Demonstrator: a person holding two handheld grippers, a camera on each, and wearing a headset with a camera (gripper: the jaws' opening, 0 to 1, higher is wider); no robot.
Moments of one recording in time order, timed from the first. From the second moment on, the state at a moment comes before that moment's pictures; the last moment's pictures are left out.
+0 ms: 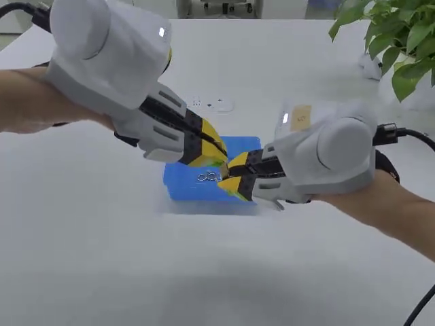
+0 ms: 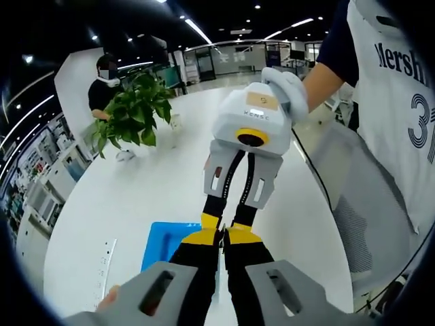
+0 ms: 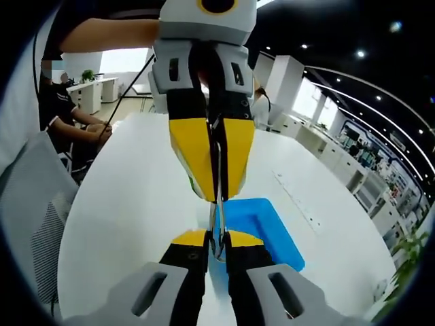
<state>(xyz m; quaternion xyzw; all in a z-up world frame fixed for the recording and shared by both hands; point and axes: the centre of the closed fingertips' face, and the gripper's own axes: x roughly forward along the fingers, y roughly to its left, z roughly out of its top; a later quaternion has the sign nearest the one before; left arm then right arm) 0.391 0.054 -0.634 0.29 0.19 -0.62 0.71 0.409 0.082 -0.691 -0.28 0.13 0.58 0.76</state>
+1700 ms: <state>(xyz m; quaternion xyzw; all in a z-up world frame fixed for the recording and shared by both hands) 0.487 0.063 -0.722 0.28 0.25 -0.61 0.70 0.495 0.087 -0.775 -0.26 0.18 0.58 0.75</state>
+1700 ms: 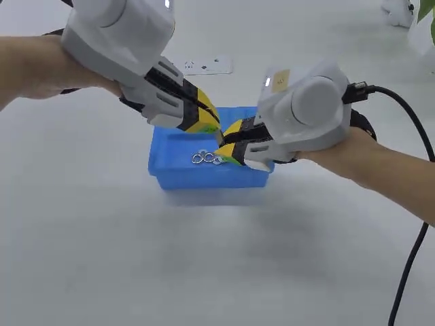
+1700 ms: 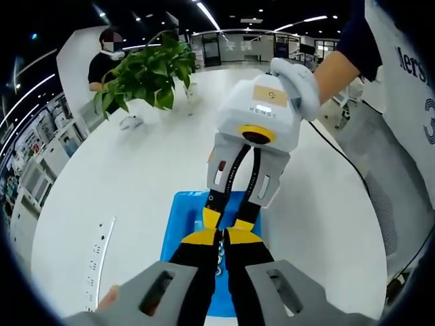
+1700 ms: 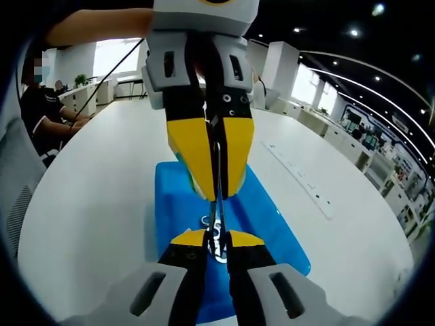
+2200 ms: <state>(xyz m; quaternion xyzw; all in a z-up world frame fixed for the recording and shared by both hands) 0.474 0.070 -0.694 0.30 0.23 -0.60 0.70 0.486 0.086 -0.748 -0.24 0.16 0.59 0.75</state>
